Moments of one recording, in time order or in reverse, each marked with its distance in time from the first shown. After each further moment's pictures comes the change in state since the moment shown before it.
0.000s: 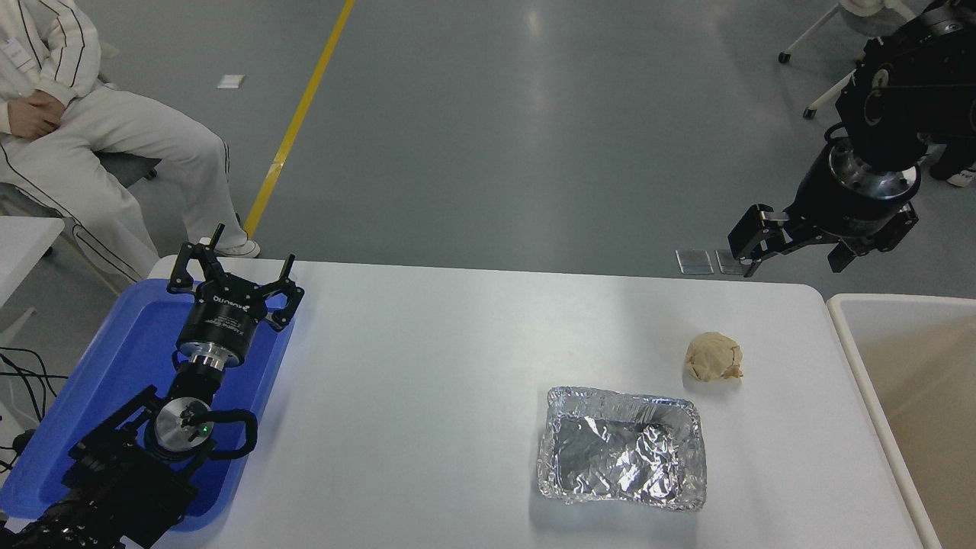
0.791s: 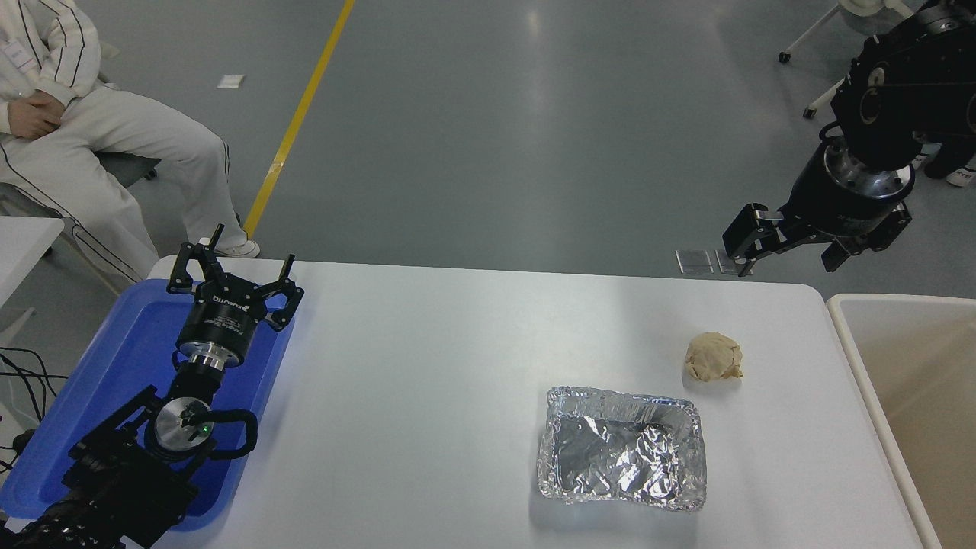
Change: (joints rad) left arm 0.000 0.000 0.000 0.000 -0.002 0.000 0.000; right arm -0.015 0.001 0.010 0.000 0.000 0.000 0.000
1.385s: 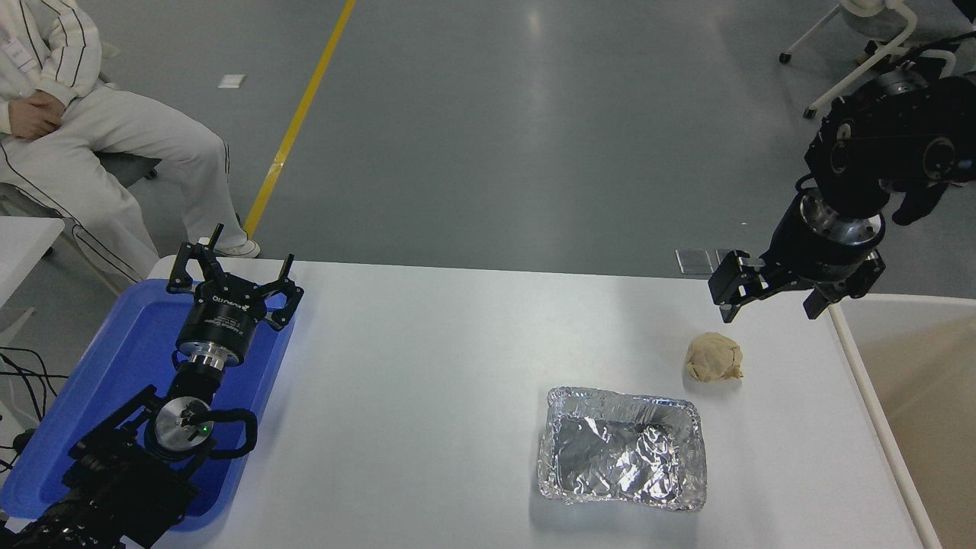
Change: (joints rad) left arm 0.000 0.000 -0.001 0.000 0.000 0.000 0.000; right arm -0.180 0.012 0.067 0.007 0.000 0.000 0.001
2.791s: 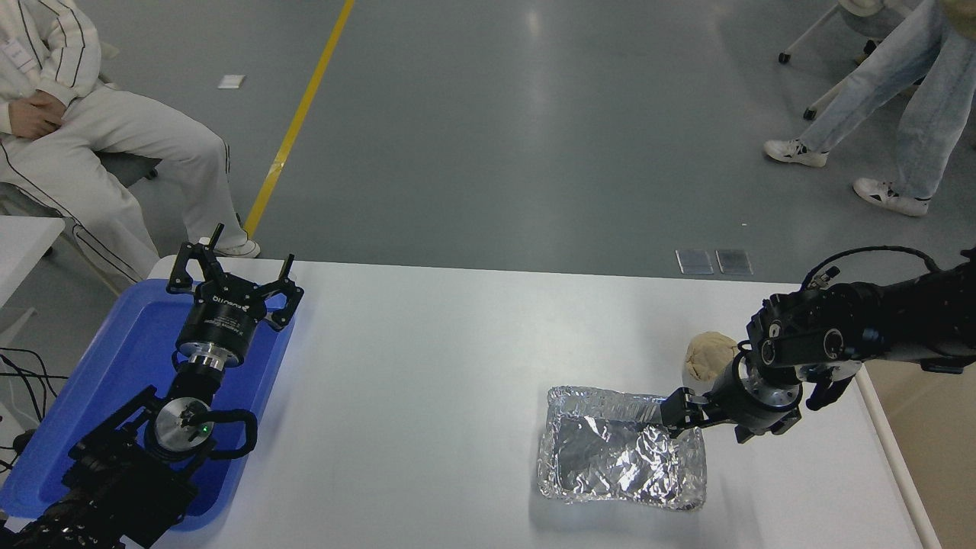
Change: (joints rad) left arm 0.000 0.000 0.000 0.000 0.000 0.000 0.000; right arm -0.489 0.037 0.138 -0.059 -0.009 -0.444 0.001
